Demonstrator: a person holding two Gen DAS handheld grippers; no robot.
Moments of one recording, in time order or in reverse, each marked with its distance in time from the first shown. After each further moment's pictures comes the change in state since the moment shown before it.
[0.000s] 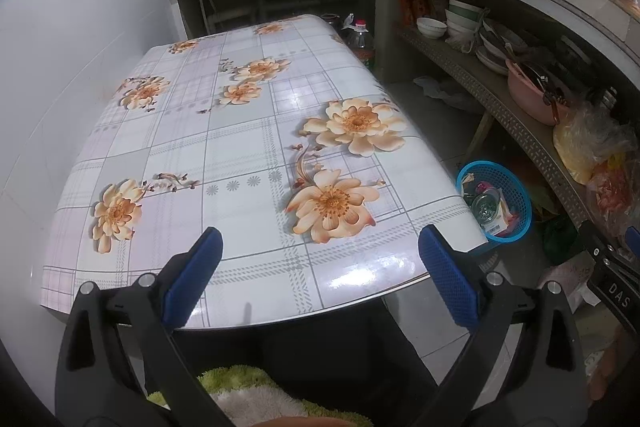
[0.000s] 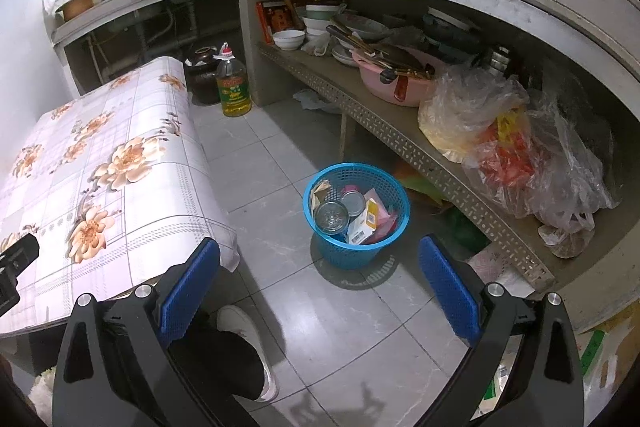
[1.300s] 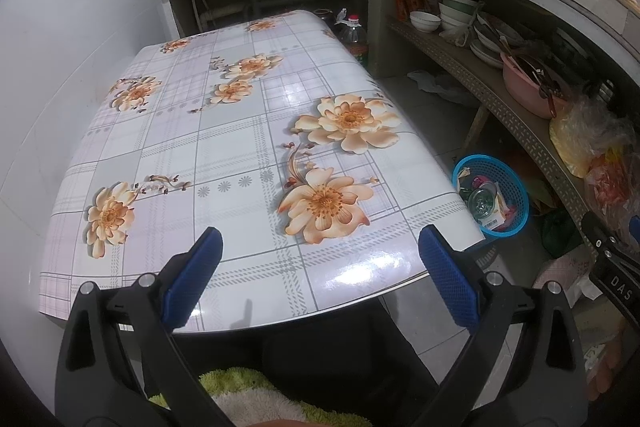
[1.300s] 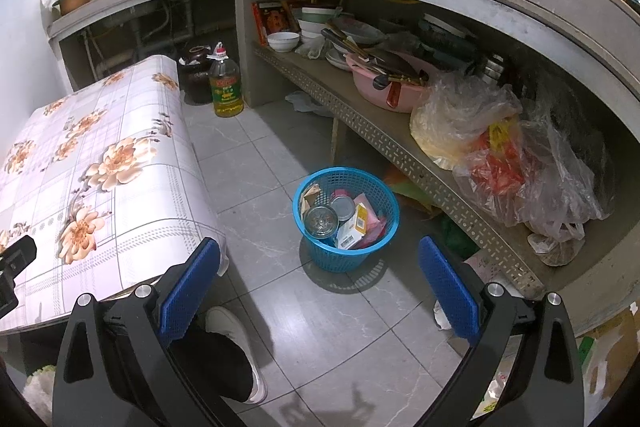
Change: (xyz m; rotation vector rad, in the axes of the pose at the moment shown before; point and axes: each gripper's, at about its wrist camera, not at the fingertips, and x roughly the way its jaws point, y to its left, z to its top) left arm 0.006 -0.004 0.003 0.020 0.013 -0.015; right arm 0.002 -0.008 0.007 -0.018 -0.009 -0.028
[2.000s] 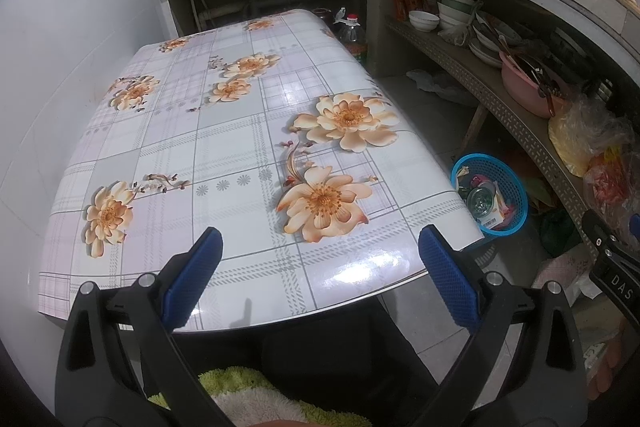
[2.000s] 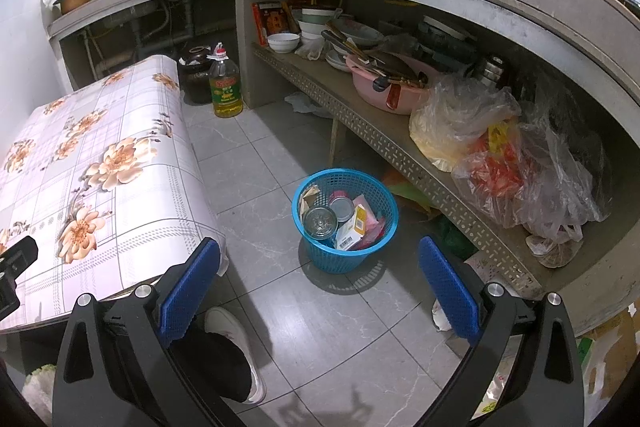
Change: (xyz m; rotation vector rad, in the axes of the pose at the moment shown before) left arm 0.001 0.000 -0.001 0.004 0.001 -0.002; right arm -0.001 -0.001 0.001 -0.004 -0.003 -0.003
